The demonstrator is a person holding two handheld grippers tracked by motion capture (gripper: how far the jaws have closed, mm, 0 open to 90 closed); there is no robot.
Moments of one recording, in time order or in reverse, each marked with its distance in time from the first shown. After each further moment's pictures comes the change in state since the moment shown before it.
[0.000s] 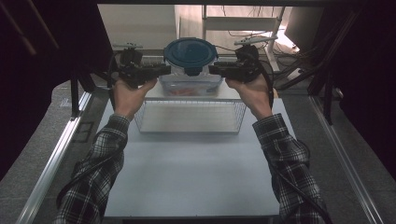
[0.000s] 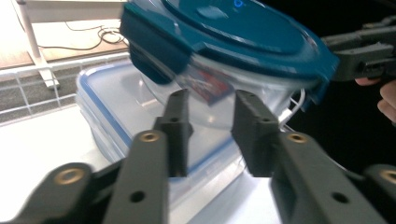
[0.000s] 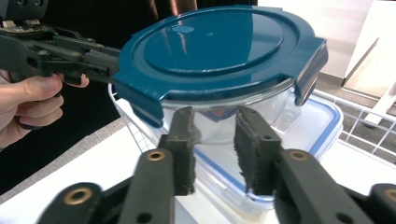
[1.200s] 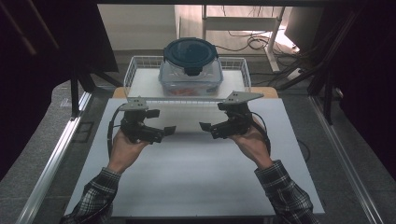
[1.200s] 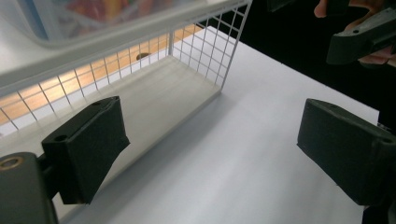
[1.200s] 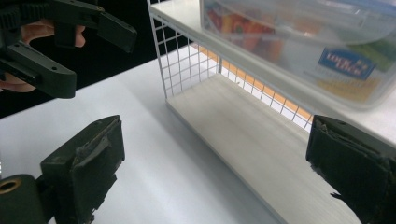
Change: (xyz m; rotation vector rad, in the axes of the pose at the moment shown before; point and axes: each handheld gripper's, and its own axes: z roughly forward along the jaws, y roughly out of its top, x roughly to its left) left arm -0.042 -0.124 -0.015 0.103 -0.060 0.159; right arm 0.052 -0.113 0.001 0.075 0.024 -0.148
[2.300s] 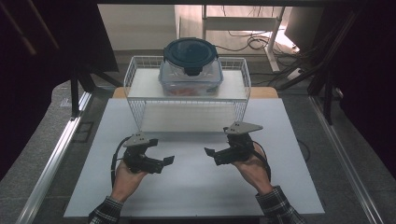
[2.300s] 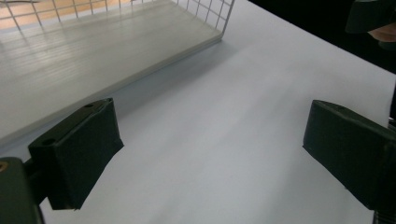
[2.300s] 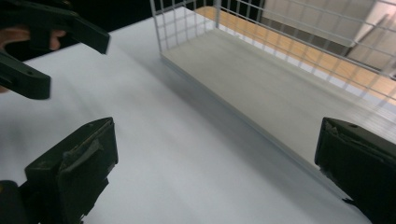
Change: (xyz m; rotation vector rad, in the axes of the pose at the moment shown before) left arm -0.012 -0.095 0.018 0.032 0.014 -0.053; right arm 0.018 -0.080 0.006 0.039 -0.058 0.020
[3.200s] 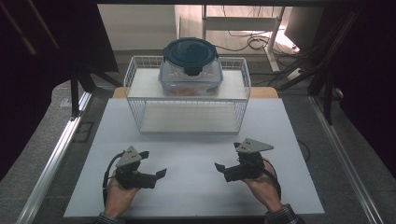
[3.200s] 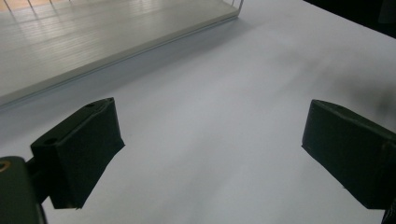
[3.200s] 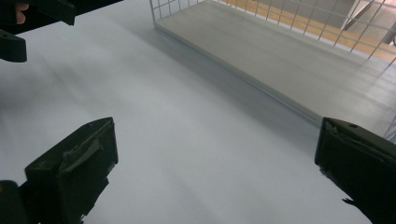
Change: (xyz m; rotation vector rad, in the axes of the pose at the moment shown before) left arm -0.013 -0.041 -0.020 -0.001 0.093 0.011; right arm 0.007 -0.049 -0.023 0.018 -0.033 0.026
